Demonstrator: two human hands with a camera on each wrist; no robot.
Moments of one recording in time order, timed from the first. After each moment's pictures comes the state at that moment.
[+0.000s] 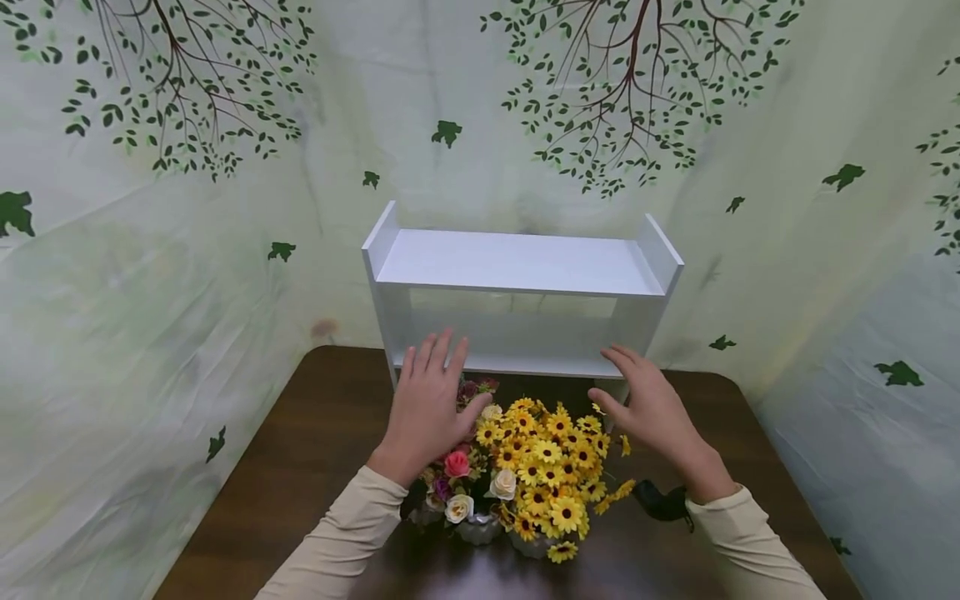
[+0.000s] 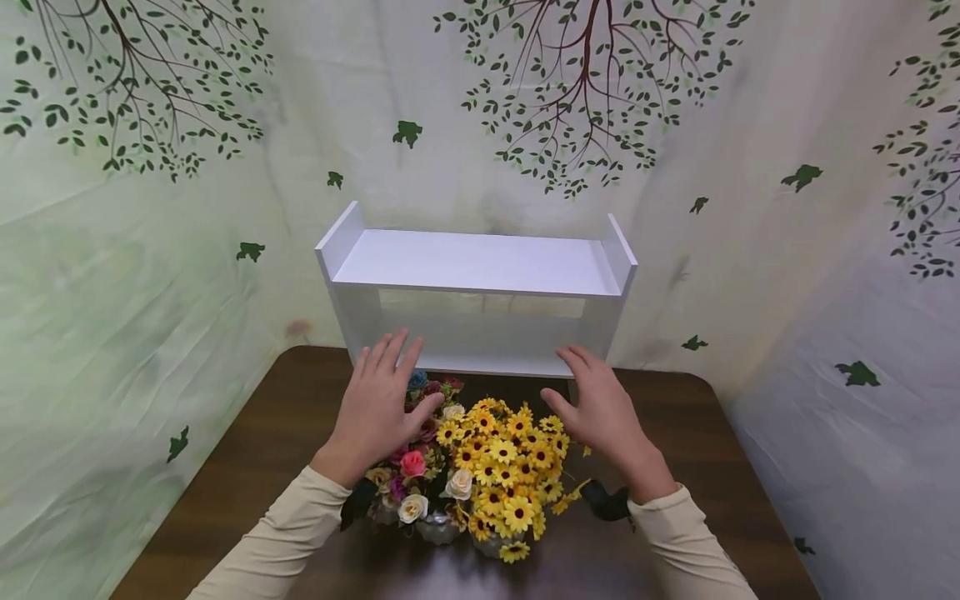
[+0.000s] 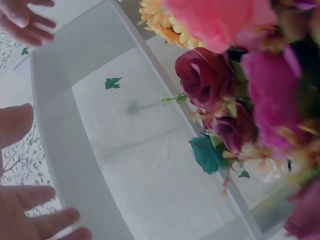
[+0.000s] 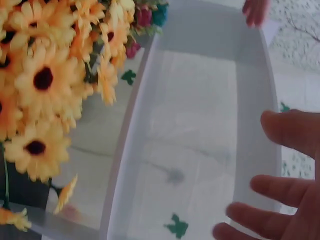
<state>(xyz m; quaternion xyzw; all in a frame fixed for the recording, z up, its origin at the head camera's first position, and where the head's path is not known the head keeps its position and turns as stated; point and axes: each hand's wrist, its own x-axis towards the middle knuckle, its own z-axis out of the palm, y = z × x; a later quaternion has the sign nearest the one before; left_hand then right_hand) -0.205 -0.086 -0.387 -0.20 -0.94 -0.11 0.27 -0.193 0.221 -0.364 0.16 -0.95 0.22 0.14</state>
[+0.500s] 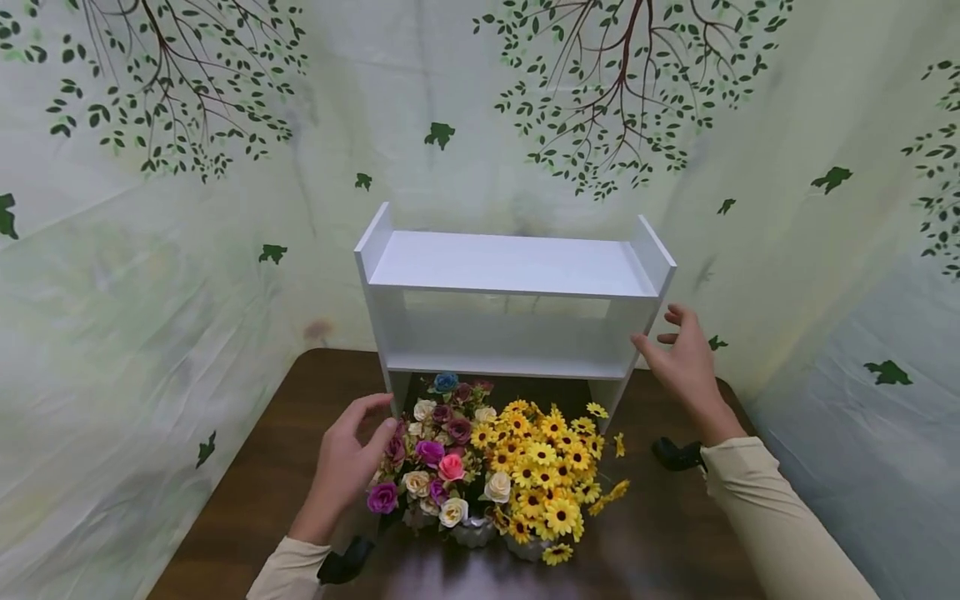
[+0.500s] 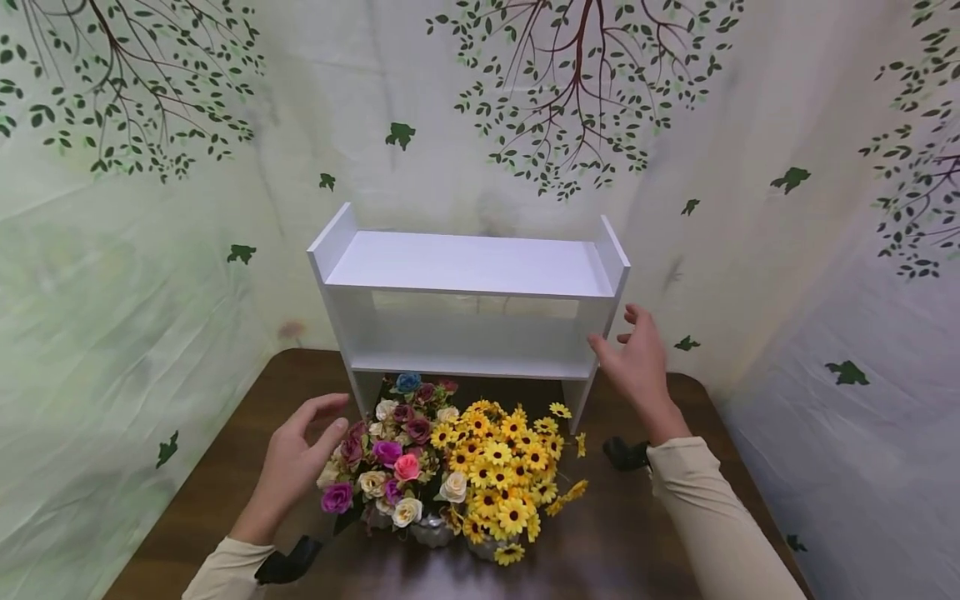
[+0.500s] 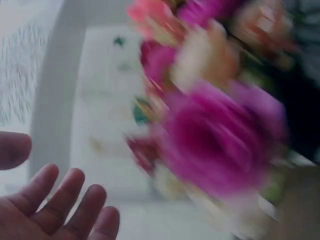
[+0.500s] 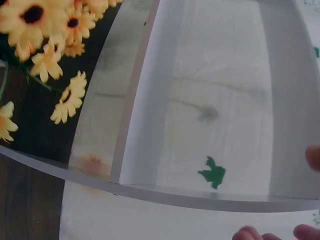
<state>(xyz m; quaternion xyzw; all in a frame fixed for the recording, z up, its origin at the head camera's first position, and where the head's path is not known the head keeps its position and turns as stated) -0.167 -0.156 -0.425 -0.07 -0.87 -0.45 0.18 -0.242 0.269 -0.349 -0.03 -0.90 0.39 0.18</state>
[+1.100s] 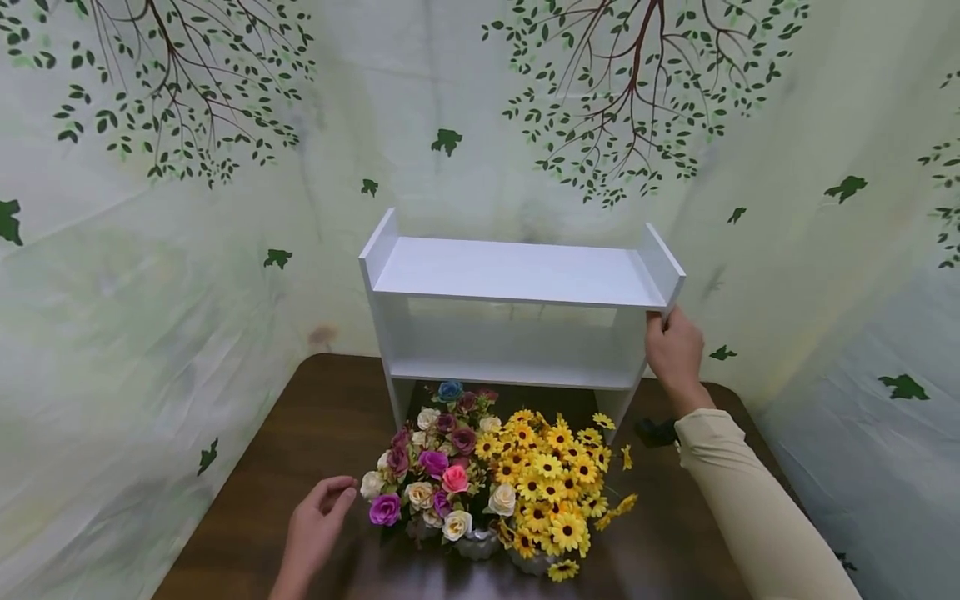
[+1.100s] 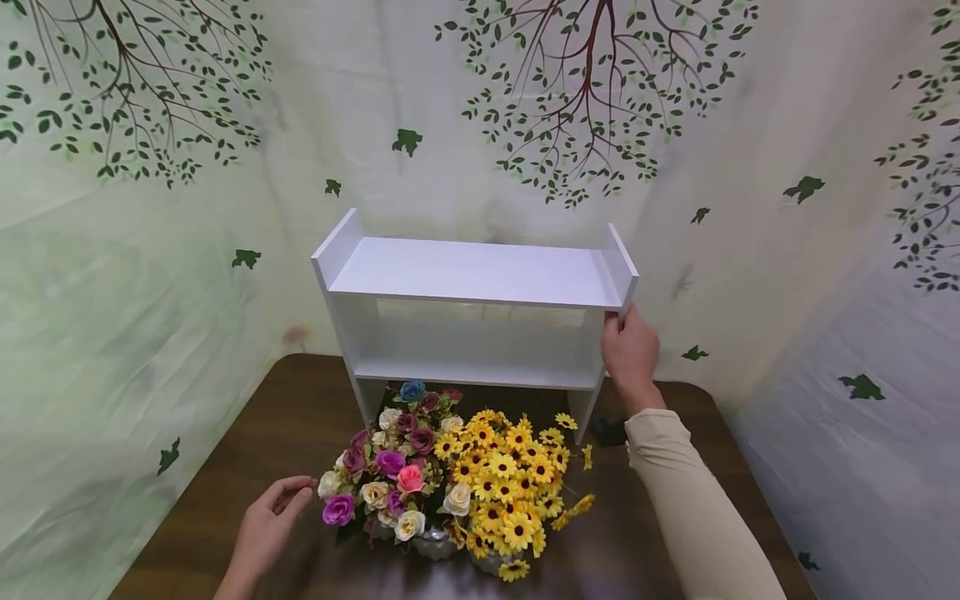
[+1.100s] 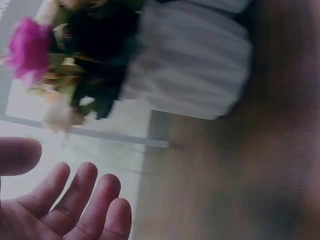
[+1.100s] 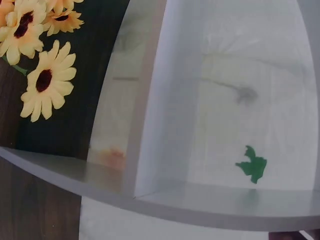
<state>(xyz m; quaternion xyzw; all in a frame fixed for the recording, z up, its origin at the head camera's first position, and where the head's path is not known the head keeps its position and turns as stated) -0.142 -0.207 -0.509 0.14 -0.85 -0.51 0.04 -0.302 0.263 -0.364 -0.05 -0.88 0.33 0.33</state>
